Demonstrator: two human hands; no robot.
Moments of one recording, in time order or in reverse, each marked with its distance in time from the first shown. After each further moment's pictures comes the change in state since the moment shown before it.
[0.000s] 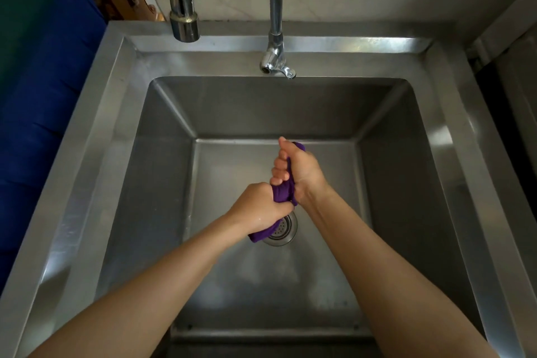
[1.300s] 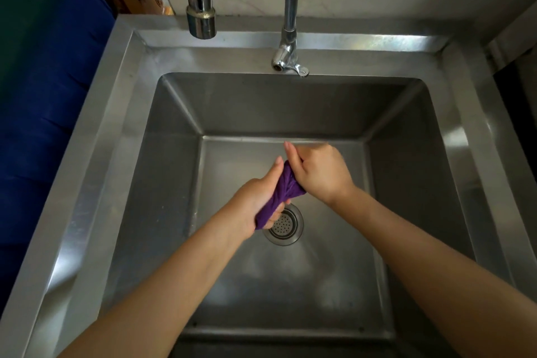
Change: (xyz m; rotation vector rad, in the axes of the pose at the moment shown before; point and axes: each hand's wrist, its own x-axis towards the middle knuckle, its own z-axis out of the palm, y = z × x) left_hand -0.006 0.011 -0.022 -0.766 -0.161 -0.374; right_hand -0.004 -0.011 -0.022 -1.648 0.141 -1.112
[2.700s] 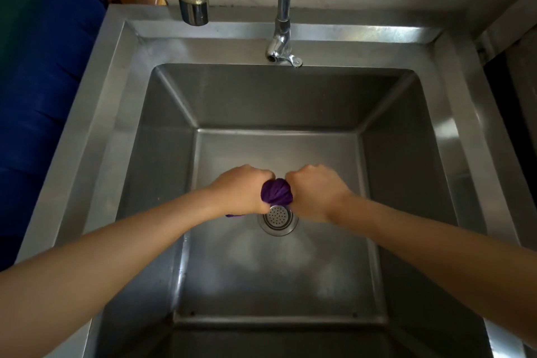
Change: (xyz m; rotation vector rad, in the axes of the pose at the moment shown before) left_hand 0.004 0.001 -0.027 1.387 0.057 0.572; right_hand -0.028 -0.019 -0.024 -0.294 -0.669 -0.050
